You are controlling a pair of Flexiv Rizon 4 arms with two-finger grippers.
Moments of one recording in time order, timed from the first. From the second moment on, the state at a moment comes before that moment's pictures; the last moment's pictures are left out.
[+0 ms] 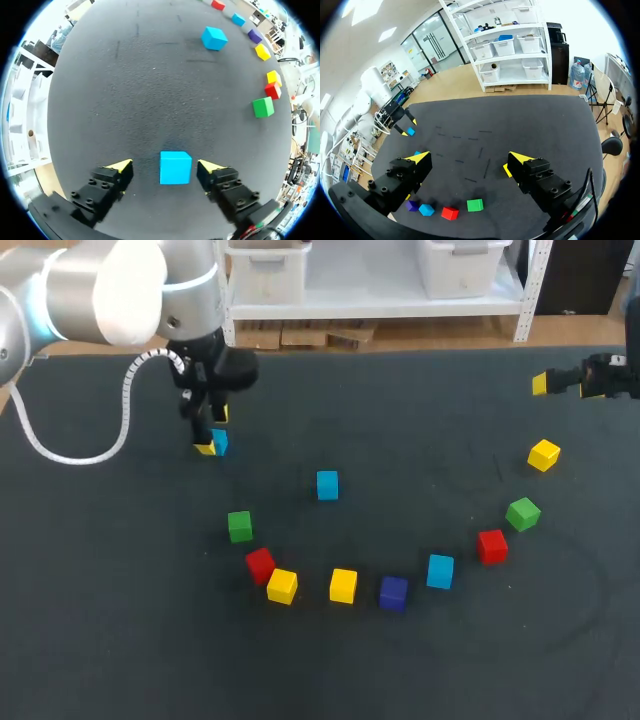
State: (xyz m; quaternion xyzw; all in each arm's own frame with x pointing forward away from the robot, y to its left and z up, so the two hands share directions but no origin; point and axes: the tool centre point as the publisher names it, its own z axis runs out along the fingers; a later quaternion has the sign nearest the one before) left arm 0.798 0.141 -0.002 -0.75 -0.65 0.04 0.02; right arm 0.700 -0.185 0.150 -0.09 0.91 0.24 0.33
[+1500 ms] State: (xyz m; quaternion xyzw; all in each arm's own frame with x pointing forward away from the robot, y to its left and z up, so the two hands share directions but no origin) left arm 0.719 0.068 0.051 -0.70 -0.71 0.05 -0.04; right arm 0.700 -0.185 0.150 -0.09 0.91 0.24 0.33
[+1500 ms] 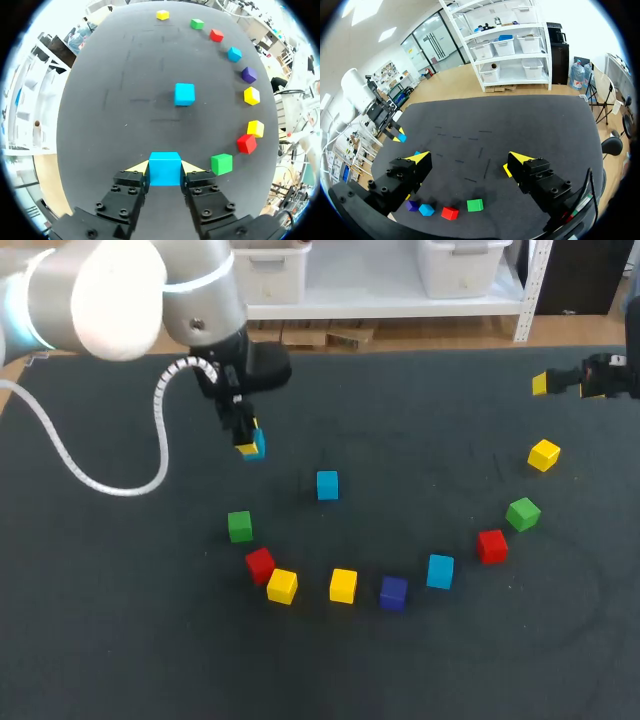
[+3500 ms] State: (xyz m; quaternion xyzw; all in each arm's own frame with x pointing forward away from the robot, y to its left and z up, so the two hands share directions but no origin) left arm 0.726 0.074 0.085 -0.67 -0.74 0.02 -0.10; right arm 0.700 -0.185 0.150 -0.09 0.91 0.24 0.33
